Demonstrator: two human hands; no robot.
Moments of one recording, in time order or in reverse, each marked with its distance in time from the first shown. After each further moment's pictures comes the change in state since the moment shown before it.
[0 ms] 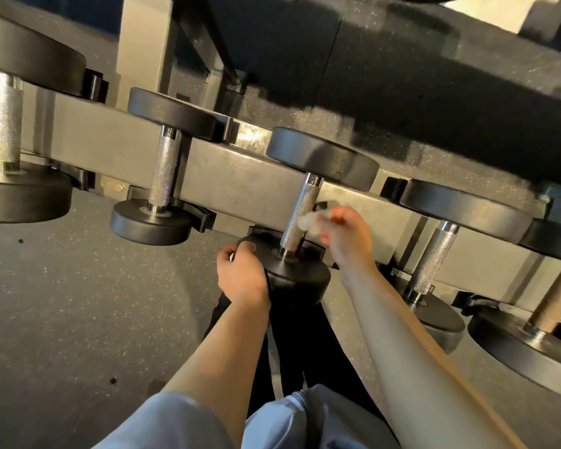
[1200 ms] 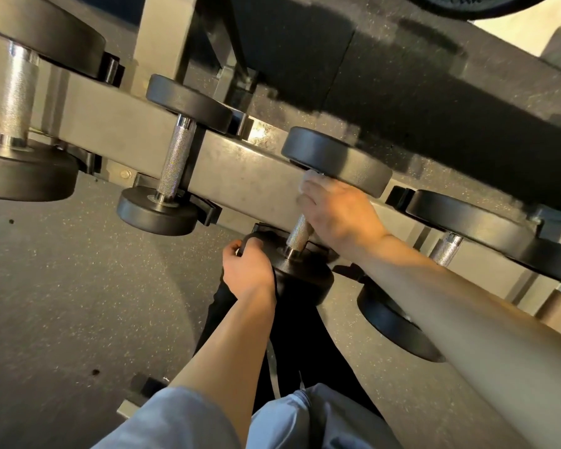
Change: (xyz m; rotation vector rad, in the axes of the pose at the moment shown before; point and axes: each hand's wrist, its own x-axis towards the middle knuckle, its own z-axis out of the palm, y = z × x) left_hand 0.012 -0.005 0.001 0.023 0.017 -0.001; right_hand 0.013 -0.037 0.003 -1.274 -0.159 -1.344
